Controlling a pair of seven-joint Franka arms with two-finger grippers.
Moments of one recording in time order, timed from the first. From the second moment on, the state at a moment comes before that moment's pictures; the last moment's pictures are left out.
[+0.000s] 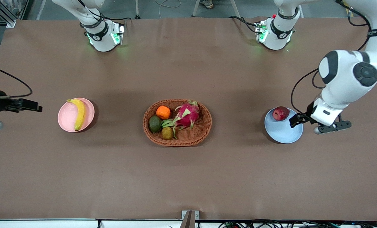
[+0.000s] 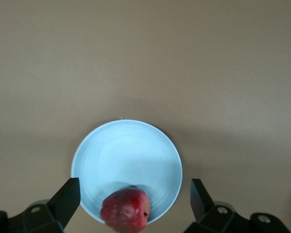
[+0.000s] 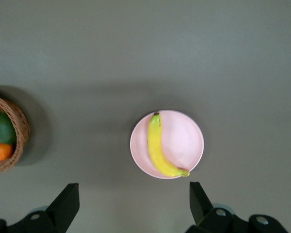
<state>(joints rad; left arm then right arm) 0.19 0.14 -0.29 -1.99 0.03 2.26 -0.27 -0.12 0.24 -0.01 -1.41 0.07 1.55 -0.11</state>
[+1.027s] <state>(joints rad) 0.00 0.01 -0.13 -1.50 0.03 1.51 -0.11 -0.09 0.16 -0.04 -1.34 0.02 1.53 -0.04</state>
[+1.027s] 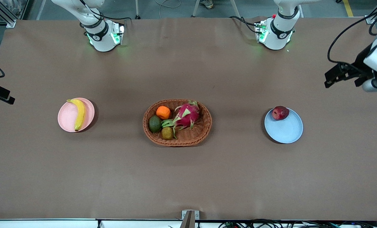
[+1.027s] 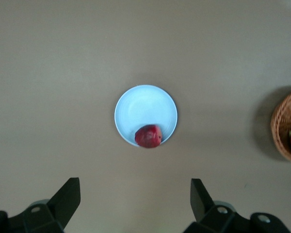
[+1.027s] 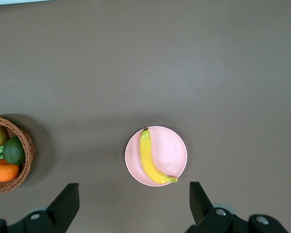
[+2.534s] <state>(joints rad) 0.00 -0.12 -0.15 -1.64 0.02 1.49 -0.09 -0.04 -0.10 -0.09 -1.71 0.02 1.68 -0.04</state>
